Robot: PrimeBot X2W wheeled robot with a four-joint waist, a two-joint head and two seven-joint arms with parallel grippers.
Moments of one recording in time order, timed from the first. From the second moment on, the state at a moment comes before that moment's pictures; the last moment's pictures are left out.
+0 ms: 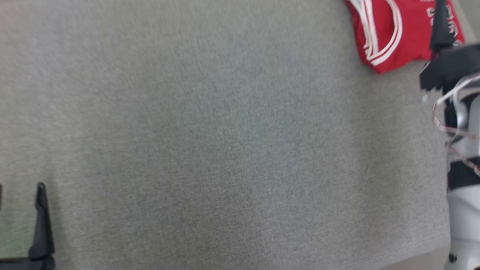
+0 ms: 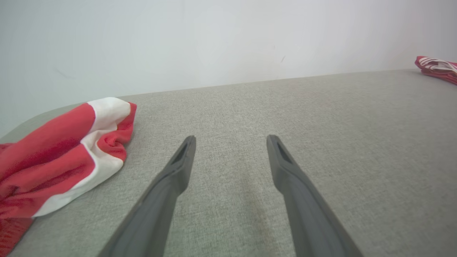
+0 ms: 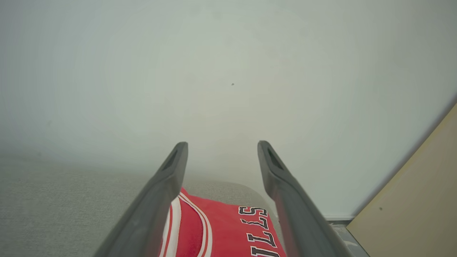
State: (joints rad) left arm 0.05 0.34 0.19 -0.14 -0.27 -0.13 -0.26; right arm -0.83 -0.31 -0.14 0.33 -0.11 0.13 -0.04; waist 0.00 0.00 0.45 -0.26
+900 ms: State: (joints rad) left arm 0.14 0.14 0.14 0.07 -0.17 -0.13 -0.26; right arm -0.21 -0.31 -0.03 0.17 0.16 0.13 -0.12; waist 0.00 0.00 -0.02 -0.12
